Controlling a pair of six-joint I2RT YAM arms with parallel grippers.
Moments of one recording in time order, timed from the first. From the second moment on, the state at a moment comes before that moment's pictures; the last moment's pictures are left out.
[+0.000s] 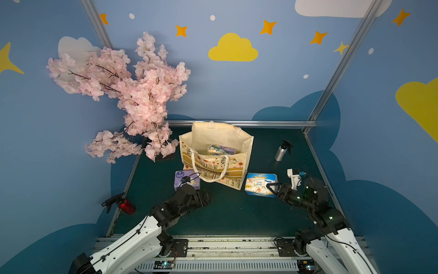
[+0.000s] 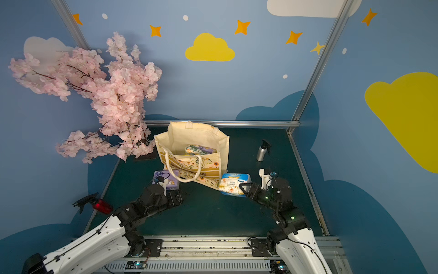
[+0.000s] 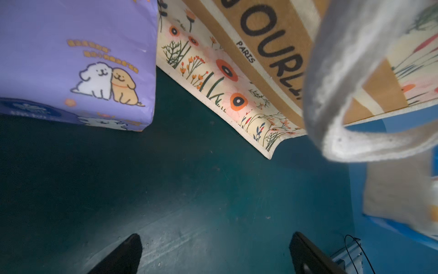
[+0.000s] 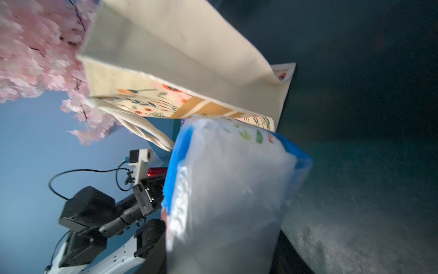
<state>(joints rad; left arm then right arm) -0.70 0.75 0.43 -0.41 -0.01 -0.95 0.28 0.54 0.61 -0.57 -0.54 0.82</state>
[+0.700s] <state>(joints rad) -0.67 0.66 0.43 -0.48 -0.08 -0.93 0.21 1.00 1.19 -0.47 -0.81 0.68</state>
